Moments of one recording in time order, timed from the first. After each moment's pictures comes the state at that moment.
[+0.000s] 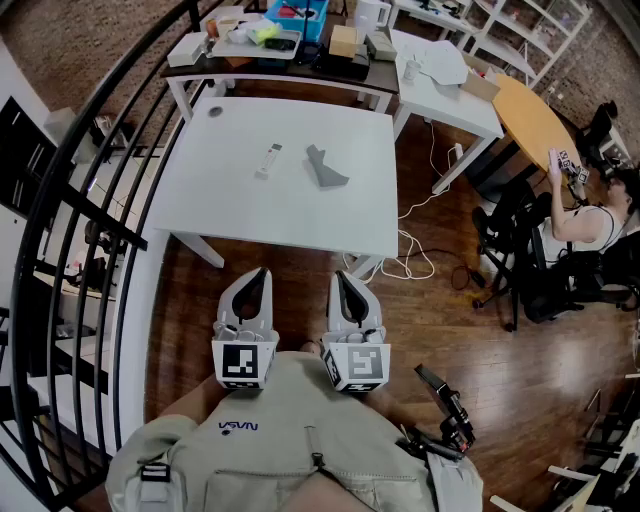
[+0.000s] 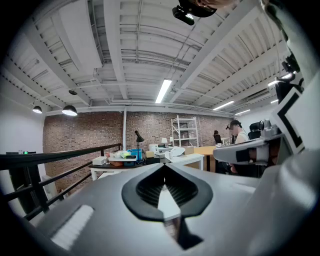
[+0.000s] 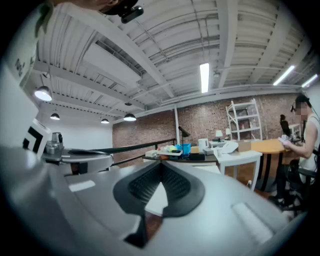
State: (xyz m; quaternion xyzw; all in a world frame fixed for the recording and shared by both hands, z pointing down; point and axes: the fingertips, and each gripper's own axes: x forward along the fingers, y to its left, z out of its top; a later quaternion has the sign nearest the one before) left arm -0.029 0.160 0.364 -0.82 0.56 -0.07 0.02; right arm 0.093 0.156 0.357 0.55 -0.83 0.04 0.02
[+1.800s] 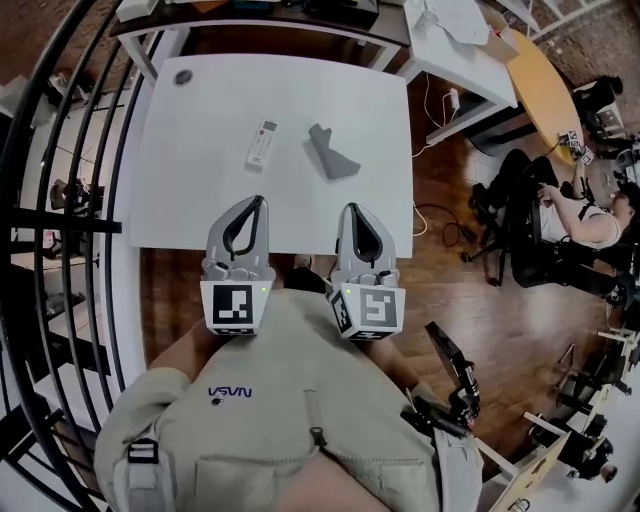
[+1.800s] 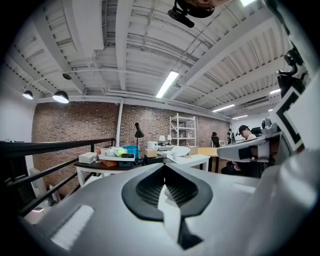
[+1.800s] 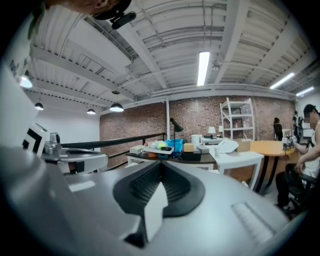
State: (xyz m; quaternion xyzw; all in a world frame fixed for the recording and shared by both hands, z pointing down) left arm -0.064 -0.061 0.370 -0.85 0.53 -0.04 -0.02; right arm 0.070 -0.051 0.363 0.61 -0.79 0.05 0.05
